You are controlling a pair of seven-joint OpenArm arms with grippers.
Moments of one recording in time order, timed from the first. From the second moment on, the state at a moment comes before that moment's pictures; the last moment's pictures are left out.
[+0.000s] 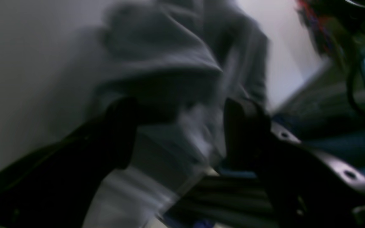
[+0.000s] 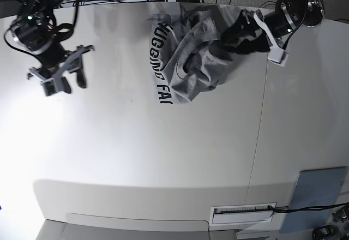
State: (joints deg) left arm 26.4 -8.0 -23.7 105.2 -70.4 -43.5 73.5; right arm -17.8 11.6 32.8 122.8 29.1 39.4 -59.4
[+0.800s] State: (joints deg) left arm 26.6 -8.1 -11.2 105.2 -53.6 -35.3 72.2; right arm -18.5 12.2 34.9 122.8 29.7 39.4 -59.4
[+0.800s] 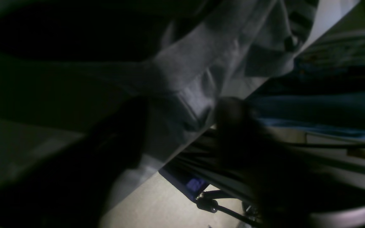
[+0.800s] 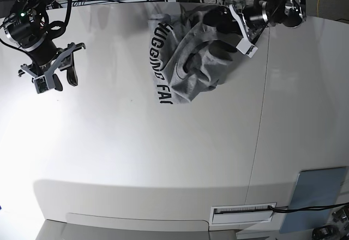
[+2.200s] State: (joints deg) left arm 21.9 -14.4 -23.2 105.3 -72.3 -43.1 72.5; right arm -18.5 12.2 34.9 122.8 29.9 39.5 -58.8
